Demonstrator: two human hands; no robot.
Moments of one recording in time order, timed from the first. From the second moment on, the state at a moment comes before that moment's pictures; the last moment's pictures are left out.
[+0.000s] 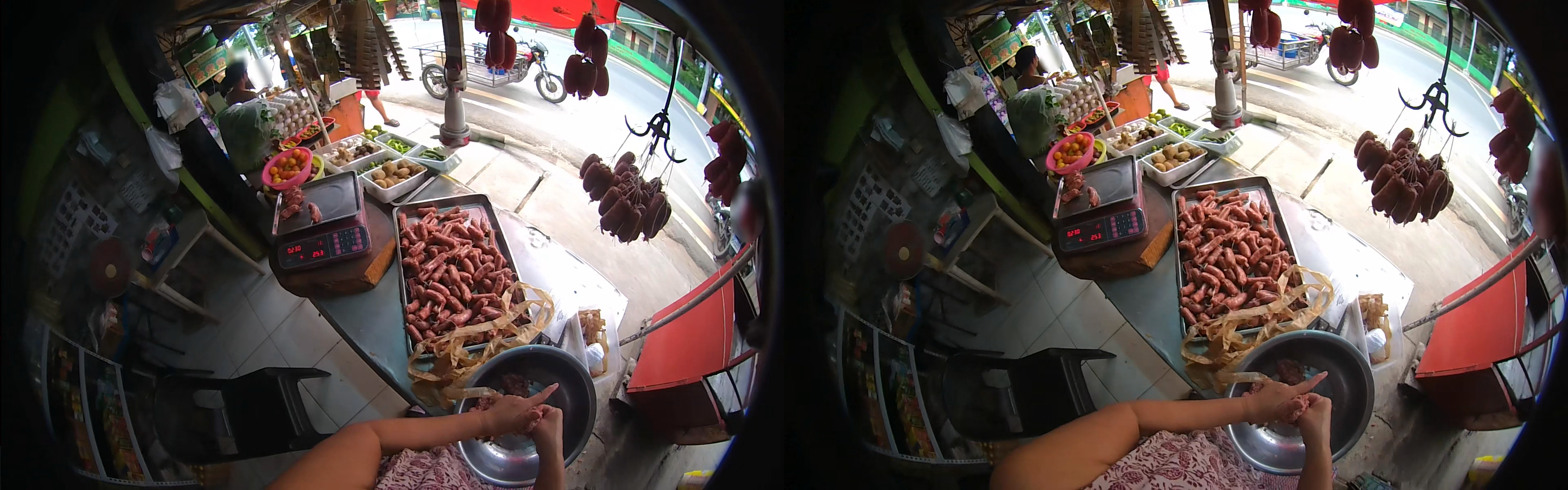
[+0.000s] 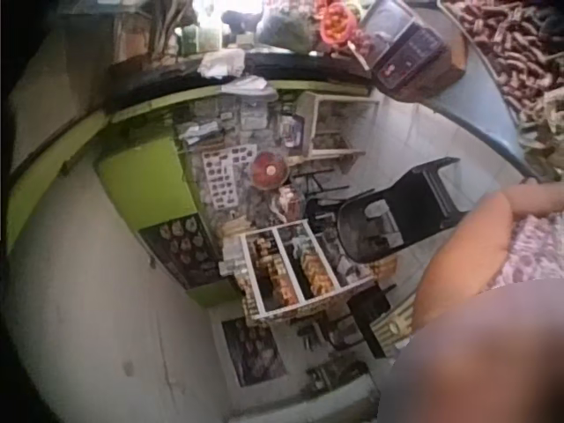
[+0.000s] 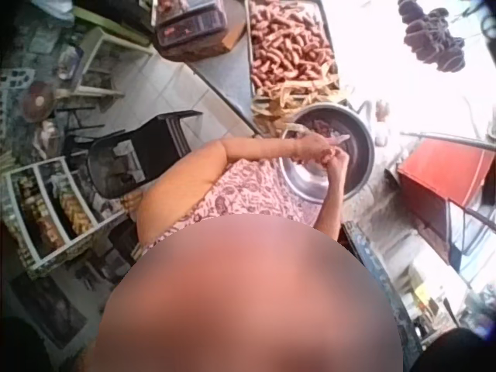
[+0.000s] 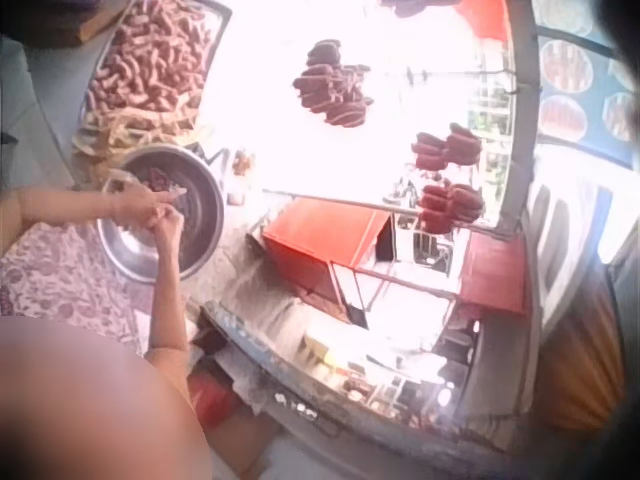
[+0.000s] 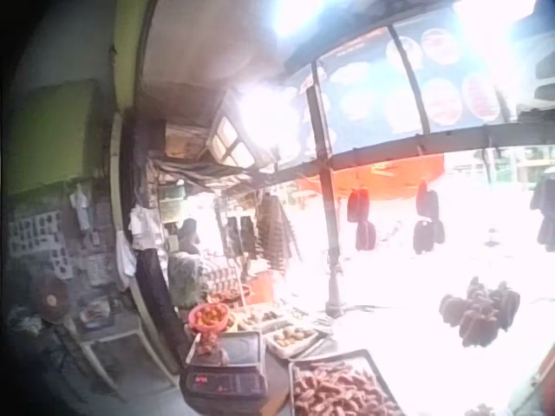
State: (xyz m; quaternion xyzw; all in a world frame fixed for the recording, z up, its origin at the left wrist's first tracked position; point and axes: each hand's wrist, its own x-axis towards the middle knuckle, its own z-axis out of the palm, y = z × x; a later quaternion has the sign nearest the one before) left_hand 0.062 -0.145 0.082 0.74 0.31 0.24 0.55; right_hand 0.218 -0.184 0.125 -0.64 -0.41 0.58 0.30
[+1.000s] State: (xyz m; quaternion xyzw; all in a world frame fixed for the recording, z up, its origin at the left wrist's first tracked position) left_hand 0.073 -0.149 0.085 0.77 0.32 0.26 0.48; right_hand 0.213 -0.186 0.129 -0.65 -0.41 0.54 0.35
